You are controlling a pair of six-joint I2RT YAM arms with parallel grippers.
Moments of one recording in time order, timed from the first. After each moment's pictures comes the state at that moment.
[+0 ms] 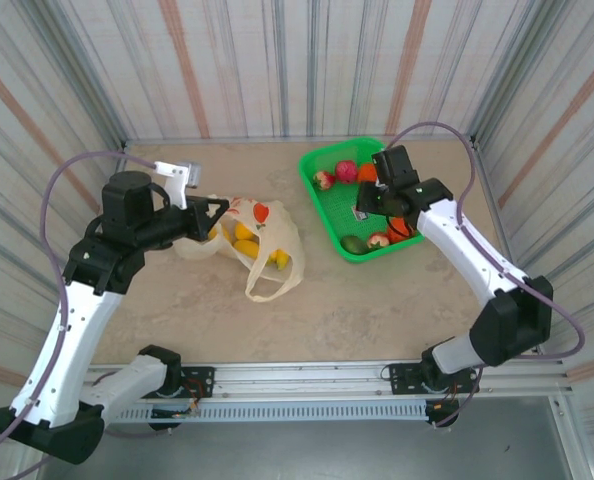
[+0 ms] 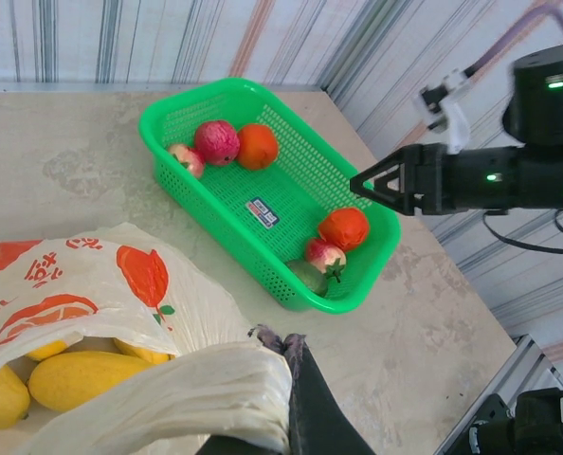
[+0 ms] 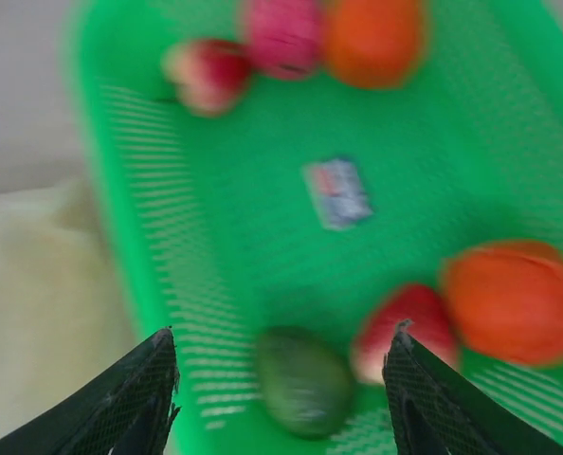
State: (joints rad) left arm -0.34 0.95 1.26 -0.75 0.44 -0.30; right arm 0.41 1.48 1.34 -0.79 0.16 0.49
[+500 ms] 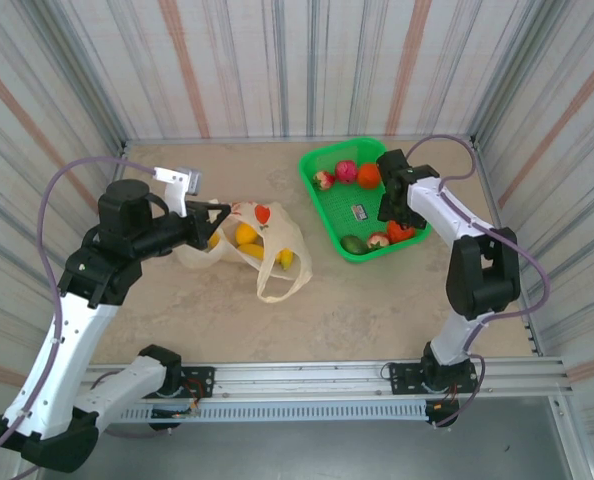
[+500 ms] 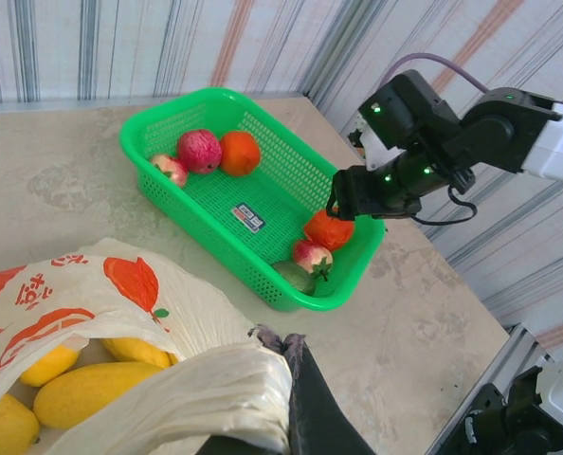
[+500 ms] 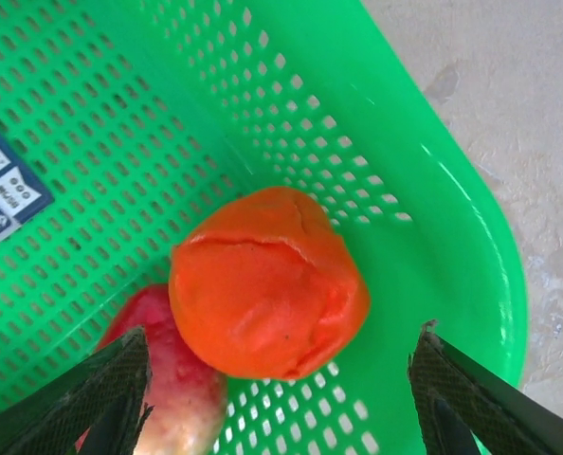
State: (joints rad) left arm -0.39 0.90 1.24 -0.74 0.42 -0.28; right arm 0.27 1.76 1.40 -0.96 0.35 0.55
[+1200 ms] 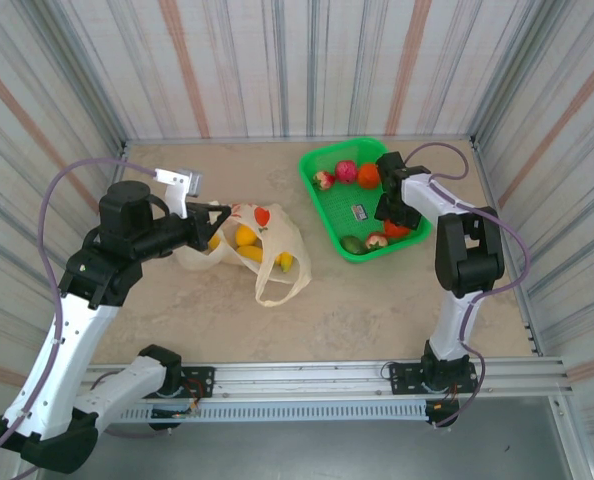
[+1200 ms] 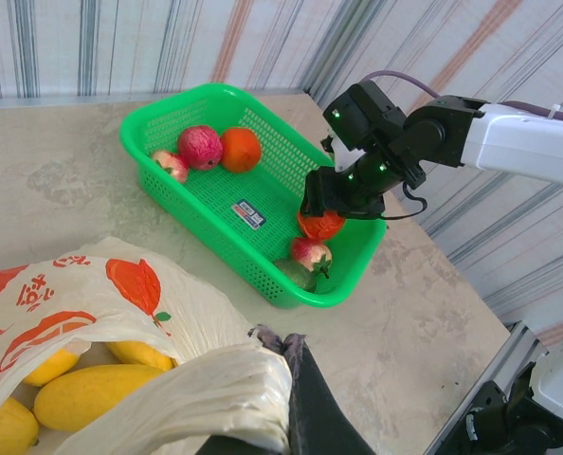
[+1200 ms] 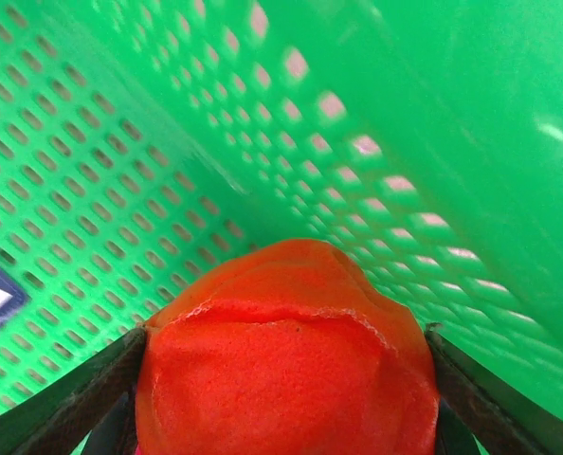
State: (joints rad) left arm -0.39 0.89 1.23 -0.74 0.41 -0.28; right arm 0.22 1.93 1.43 -0.84 0.28 0.59
